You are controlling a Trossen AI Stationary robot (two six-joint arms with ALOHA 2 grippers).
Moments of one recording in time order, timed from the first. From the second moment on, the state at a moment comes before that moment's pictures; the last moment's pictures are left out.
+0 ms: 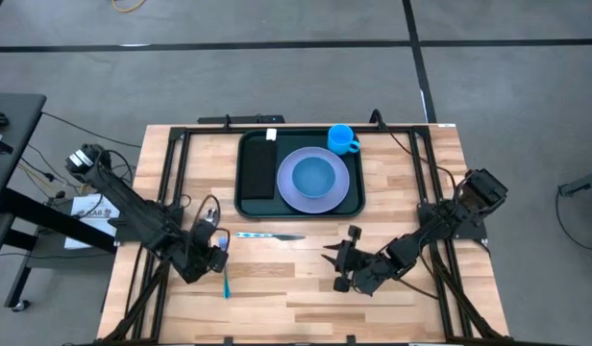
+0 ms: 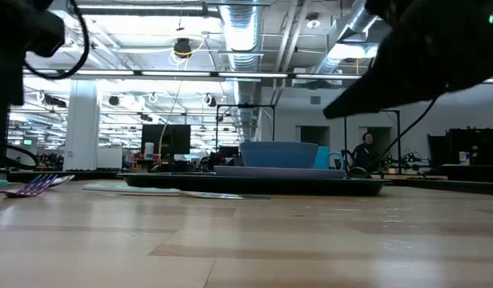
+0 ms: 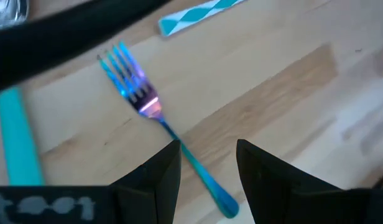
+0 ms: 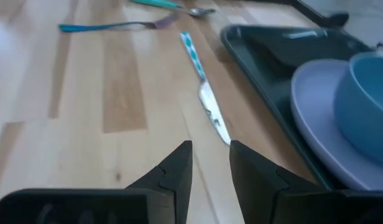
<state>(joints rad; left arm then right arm) -0.74 1.18 0.73 -0.79 -0.34 -1.82 0.63 1.70 0.76 0.18 0.82 0.39</state>
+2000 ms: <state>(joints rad) -0.66 1.58 0.74 -0.63 -0.20 -1.97 0.65 1.69 0.75 0.37 0.76 0.27</state>
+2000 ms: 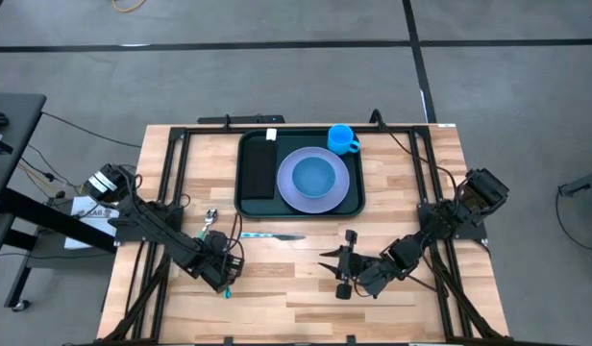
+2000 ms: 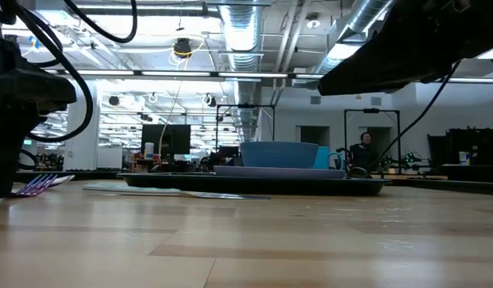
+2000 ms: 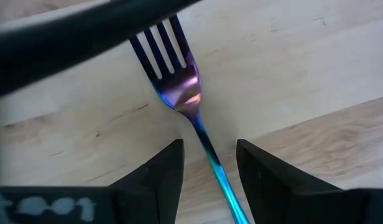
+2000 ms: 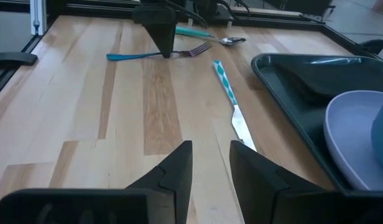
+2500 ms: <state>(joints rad) -0.66 1.59 0.73 -0.65 -0.21 -2.08 0.65 1.69 0.75 0.37 0.76 0.27</state>
